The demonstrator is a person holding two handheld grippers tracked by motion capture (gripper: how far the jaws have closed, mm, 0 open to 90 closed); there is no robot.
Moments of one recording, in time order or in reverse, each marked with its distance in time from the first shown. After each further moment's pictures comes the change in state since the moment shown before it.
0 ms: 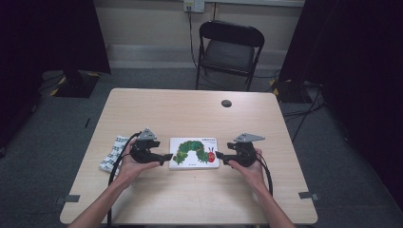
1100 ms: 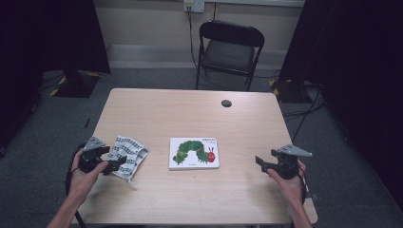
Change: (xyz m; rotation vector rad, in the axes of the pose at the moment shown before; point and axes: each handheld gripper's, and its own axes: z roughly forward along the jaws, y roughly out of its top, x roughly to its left) left arm 0.055 -0.070 -0.104 -0.045 0.272 -0.156; right arm -0.058 -0.055 -0.096 -0.058 -0.275 0.112
